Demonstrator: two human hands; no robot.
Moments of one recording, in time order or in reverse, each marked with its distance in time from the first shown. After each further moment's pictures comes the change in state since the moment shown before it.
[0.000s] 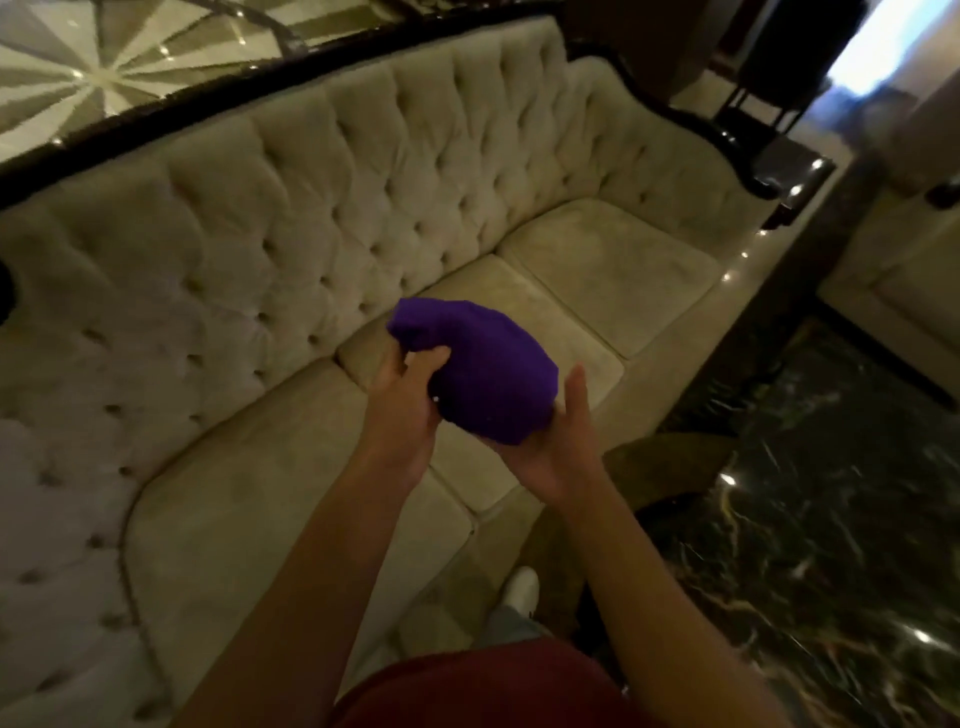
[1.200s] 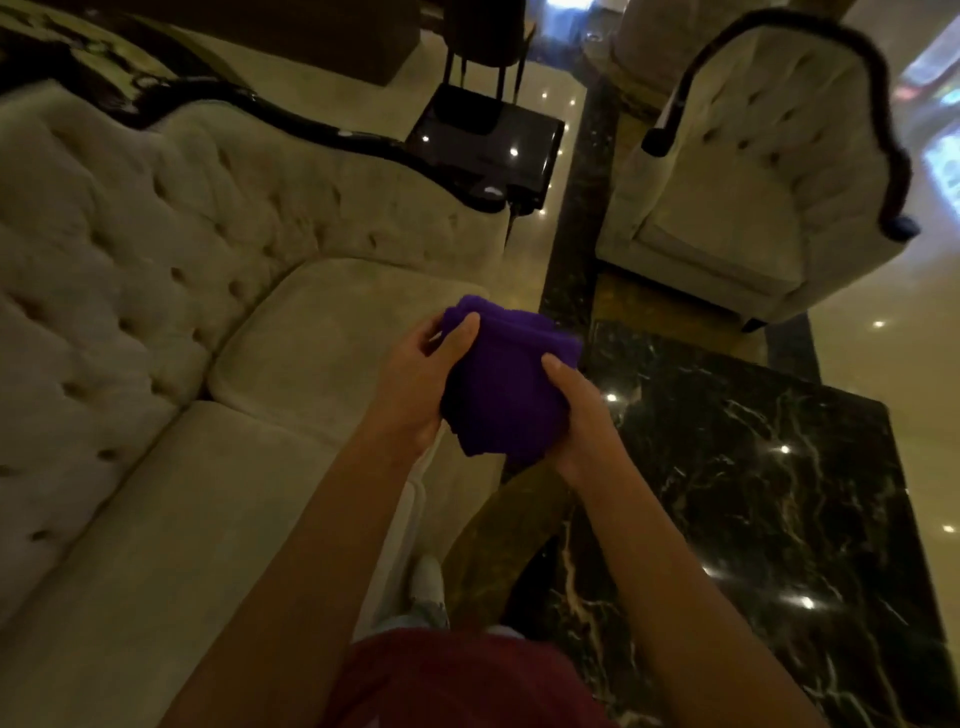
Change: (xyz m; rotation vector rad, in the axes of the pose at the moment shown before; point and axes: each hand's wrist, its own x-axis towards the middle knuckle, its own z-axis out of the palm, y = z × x) left_hand 0.375 -0.186 0.538 0.246 -0.506 -0.268; right_hand 0.147 -0.489 -0.342 -0.086 0.556 -0.370
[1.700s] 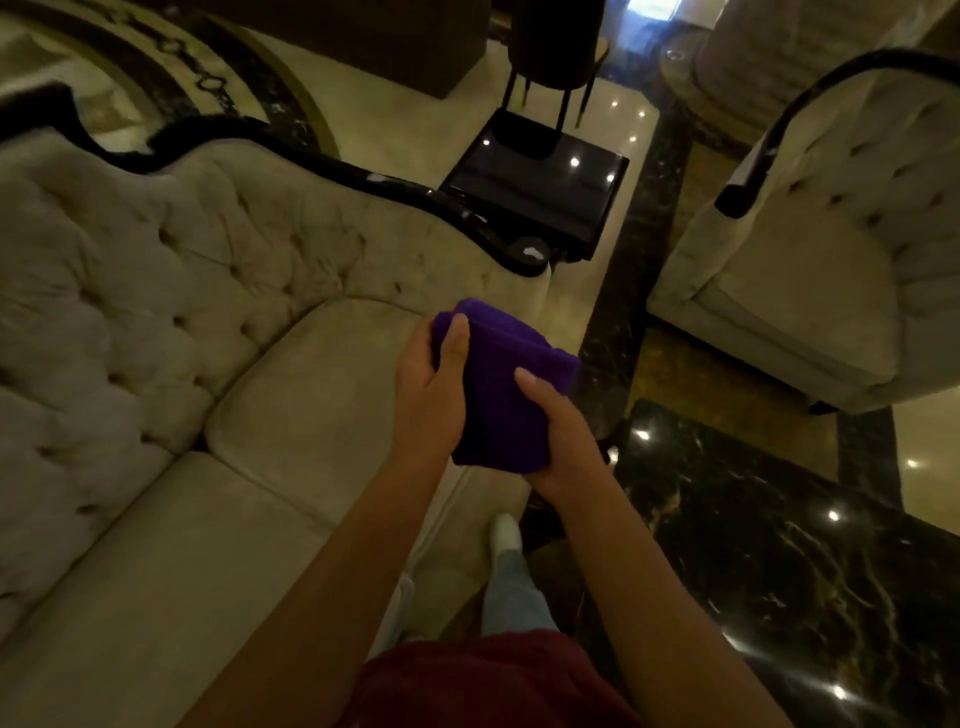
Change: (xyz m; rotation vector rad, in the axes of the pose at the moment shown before) left_hand 0.217 0.031 0.034 0.226 0.359 0.285; right_hand 0.222 -0.079 0.039 -0.011 -0.193 0.169
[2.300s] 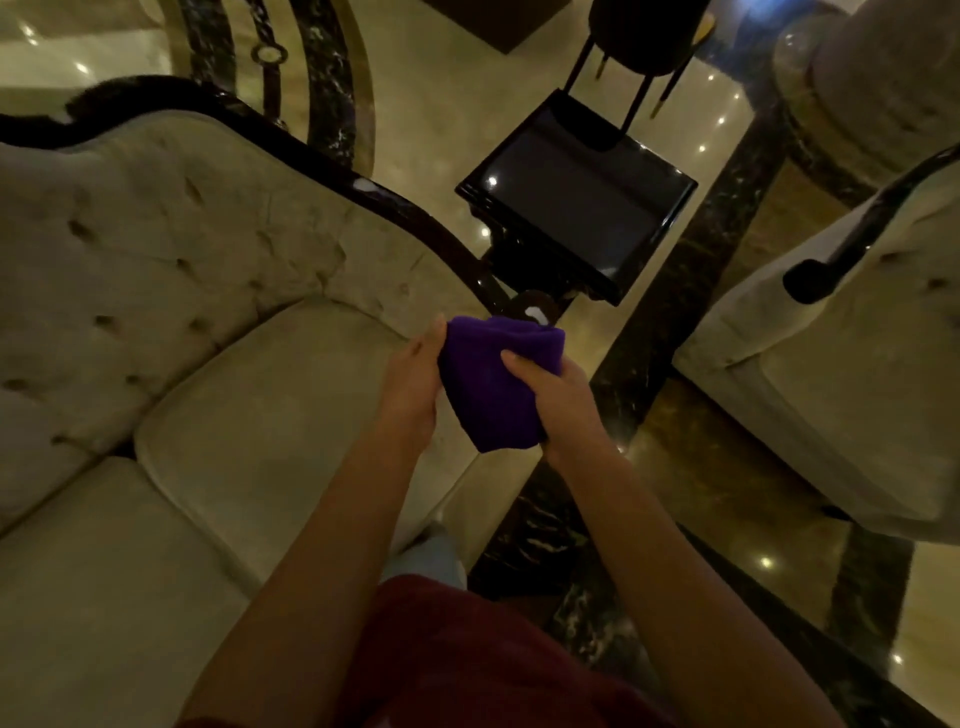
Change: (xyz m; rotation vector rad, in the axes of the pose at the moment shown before) left_hand 0.266 -0.078 0.113 -0.247 0.096 -0.437; right_hand 0.275 -0.159 -0.055 -0.475 0.107 0.073
